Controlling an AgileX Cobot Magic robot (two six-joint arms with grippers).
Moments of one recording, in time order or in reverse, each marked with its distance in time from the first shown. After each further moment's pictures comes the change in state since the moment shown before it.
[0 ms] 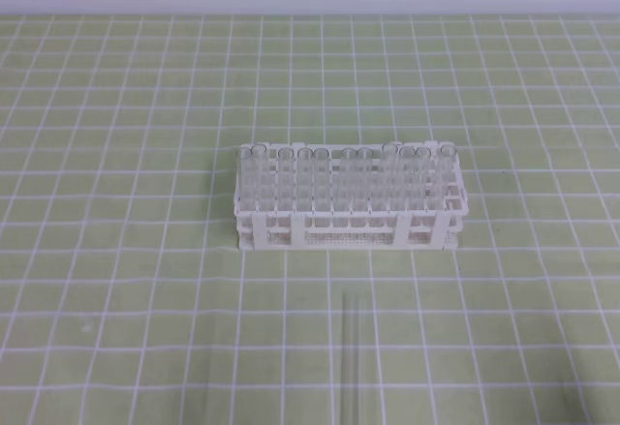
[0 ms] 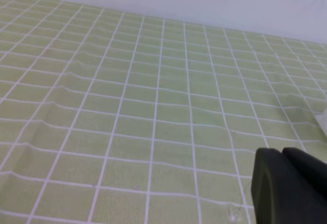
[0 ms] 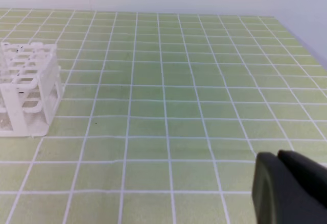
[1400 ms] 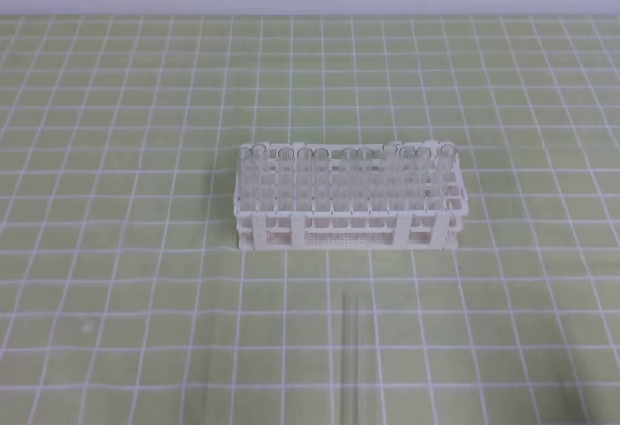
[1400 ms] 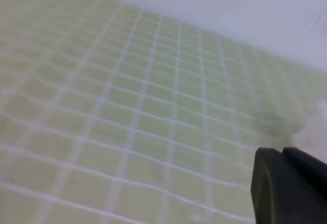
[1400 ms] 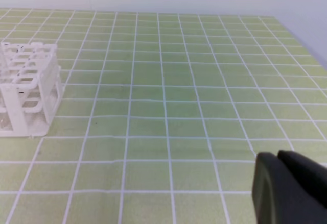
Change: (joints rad) left arm 0.000 0.005 -0.002 -0.044 -0.012 -0.141; right arm 0.000 0.000 0.000 0.000 0.000 0.000
